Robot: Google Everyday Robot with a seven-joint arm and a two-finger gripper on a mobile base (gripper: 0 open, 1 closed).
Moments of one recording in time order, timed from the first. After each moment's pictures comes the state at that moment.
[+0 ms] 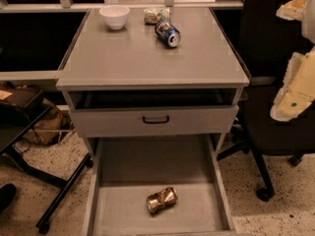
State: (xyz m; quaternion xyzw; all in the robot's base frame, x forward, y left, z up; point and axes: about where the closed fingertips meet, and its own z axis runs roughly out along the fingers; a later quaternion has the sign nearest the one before) arm 0.429 -0.197 1.034 -0.60 0.76 -0.09 0.23
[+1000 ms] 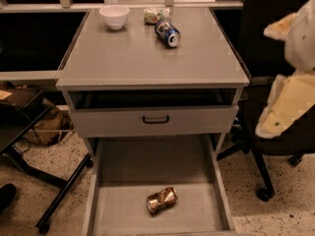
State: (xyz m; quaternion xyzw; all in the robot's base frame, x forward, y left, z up) arm 0.425 -0.185 1.006 -0.60 0.76 -0.08 0.24
